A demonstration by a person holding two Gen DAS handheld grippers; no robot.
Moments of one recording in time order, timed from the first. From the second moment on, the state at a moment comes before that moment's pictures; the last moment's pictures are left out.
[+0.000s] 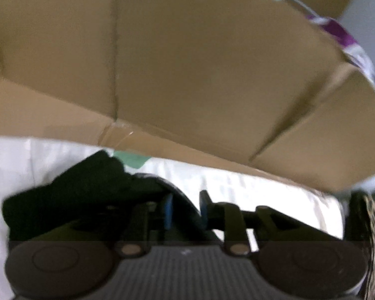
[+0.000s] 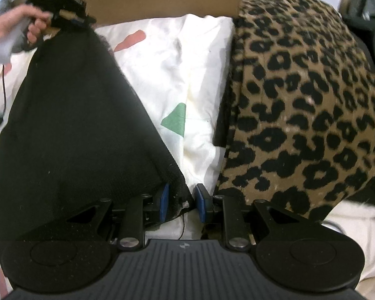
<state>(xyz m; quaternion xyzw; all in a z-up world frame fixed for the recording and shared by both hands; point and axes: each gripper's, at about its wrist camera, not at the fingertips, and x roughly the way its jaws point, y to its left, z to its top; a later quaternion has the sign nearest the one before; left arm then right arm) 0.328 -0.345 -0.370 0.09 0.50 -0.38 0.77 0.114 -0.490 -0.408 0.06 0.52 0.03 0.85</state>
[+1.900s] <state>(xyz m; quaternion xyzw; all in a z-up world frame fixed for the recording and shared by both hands) 0.338 -0.285 -0.372 0.31 0.46 -0.38 0.74 0.114 -0.465 -0.413 0.01 0.51 0.05 0.86</state>
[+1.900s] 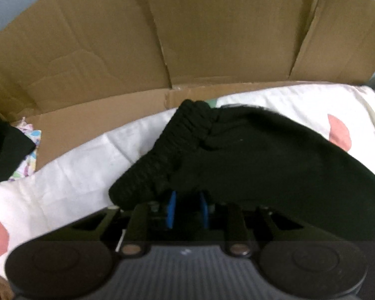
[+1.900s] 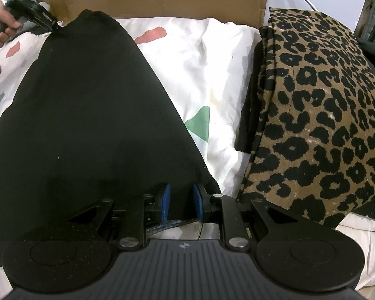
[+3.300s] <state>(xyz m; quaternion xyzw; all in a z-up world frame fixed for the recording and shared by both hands) 0.353 -0.235 -0.446 0.25 0.49 -0.34 0.76 0.160 -0.362 -0.397 -0.02 0.50 0.12 0.86</state>
